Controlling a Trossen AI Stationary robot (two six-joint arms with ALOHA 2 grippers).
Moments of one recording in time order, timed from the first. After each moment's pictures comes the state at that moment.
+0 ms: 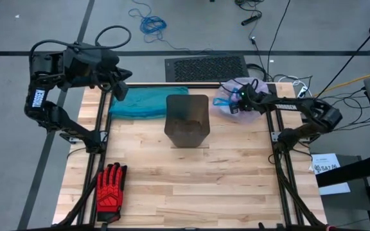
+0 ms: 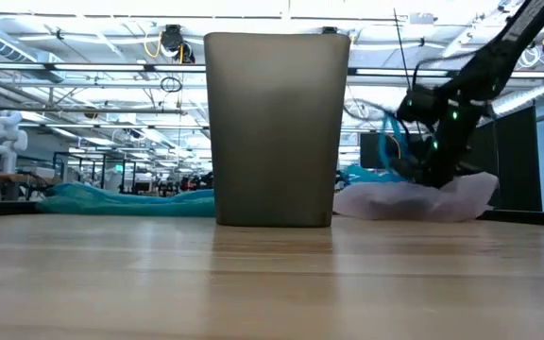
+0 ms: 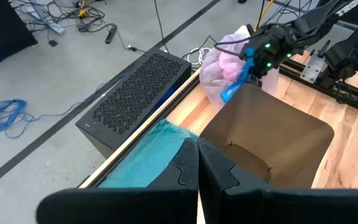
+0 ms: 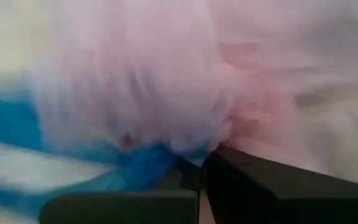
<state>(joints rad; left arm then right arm) 0.26 1.42 2.35 -1.57 -0.30 -0.24 -0.82 1.39 0.56 -0.17 0.18 0.41</state>
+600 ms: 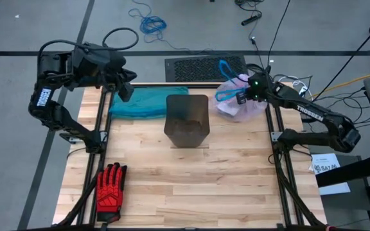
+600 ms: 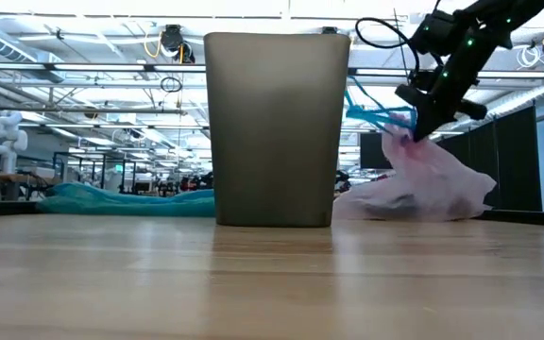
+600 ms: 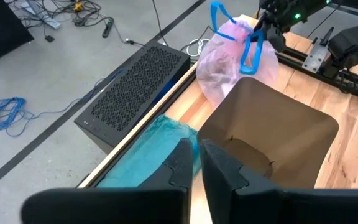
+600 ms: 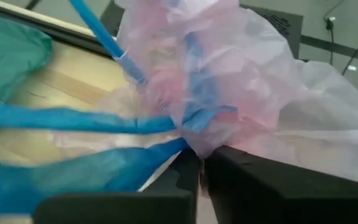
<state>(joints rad) 0.26 1.45 2.35 -1.57 -0.29 -0.22 -0.80 1.06 0.81 -0.58 0.21 0.34</state>
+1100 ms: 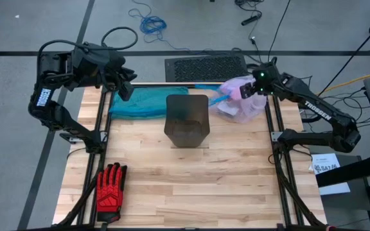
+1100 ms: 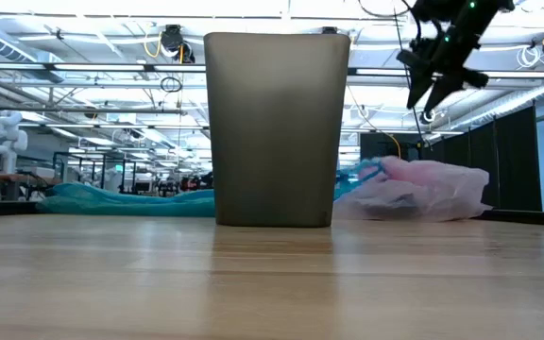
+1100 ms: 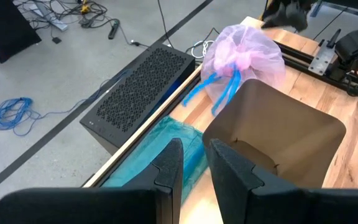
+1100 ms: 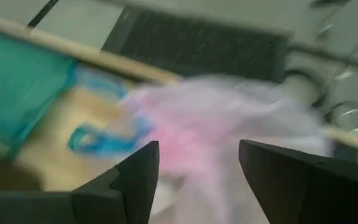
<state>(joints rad) 0.26 1.45 2.35 -1.57 -0.32 -0.22 -0.80 1.06 1.06 -0.82 0.21 0.34</state>
